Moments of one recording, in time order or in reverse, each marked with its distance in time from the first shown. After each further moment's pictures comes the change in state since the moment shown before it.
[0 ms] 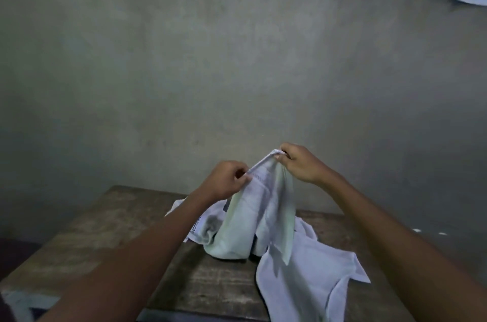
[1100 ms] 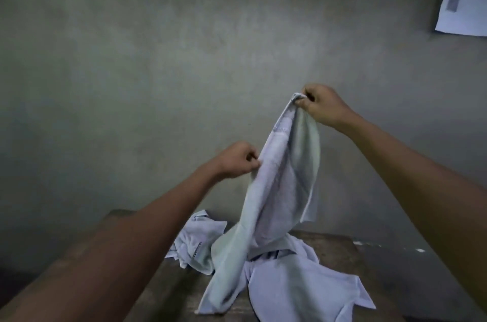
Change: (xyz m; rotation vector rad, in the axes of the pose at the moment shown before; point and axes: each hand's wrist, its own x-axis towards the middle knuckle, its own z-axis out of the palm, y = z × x) left_hand 0.060 0.066 -0.063 -0.001 -0.140 0.055; right_hand 0.053 -0.041 -0.144 -0.117 0.381 -0.128
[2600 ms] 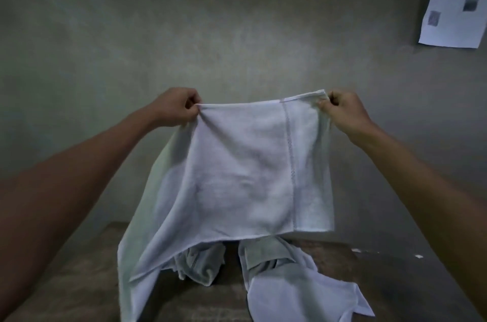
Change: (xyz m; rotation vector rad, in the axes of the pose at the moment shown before) left_hand -0.014 0.012 -0.165 0.380 0.315 -0.017; right_hand -0.022 0.017 -0.035 0.365 0.225 0.217
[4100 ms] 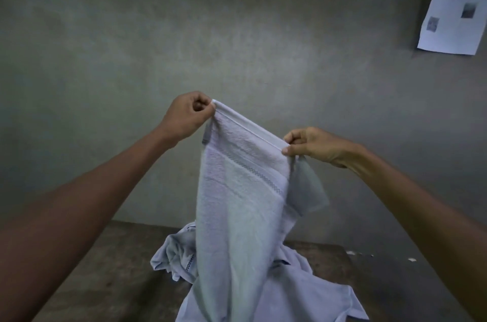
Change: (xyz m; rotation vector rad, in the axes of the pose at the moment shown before) left_hand -0.014 0.023 0.041 -0.567 0.286 -0.100; right_hand -0.048 -0.019 0.030 0.070 -0.724 0.089
